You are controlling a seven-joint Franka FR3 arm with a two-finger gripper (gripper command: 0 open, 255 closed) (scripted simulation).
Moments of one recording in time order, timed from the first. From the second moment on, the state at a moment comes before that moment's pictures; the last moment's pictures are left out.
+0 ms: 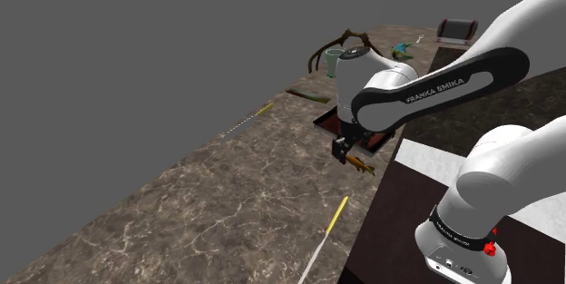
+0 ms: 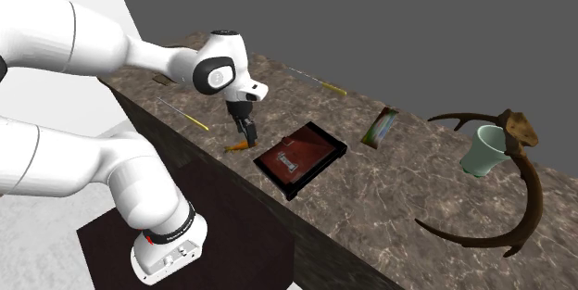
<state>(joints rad) -0.07 -0.61 0.30 -2.84 0.04 2.16 0.38</state>
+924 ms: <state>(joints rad) -0.07 -0.59 0.31 -2.87 0.04 2.20 0.39</state>
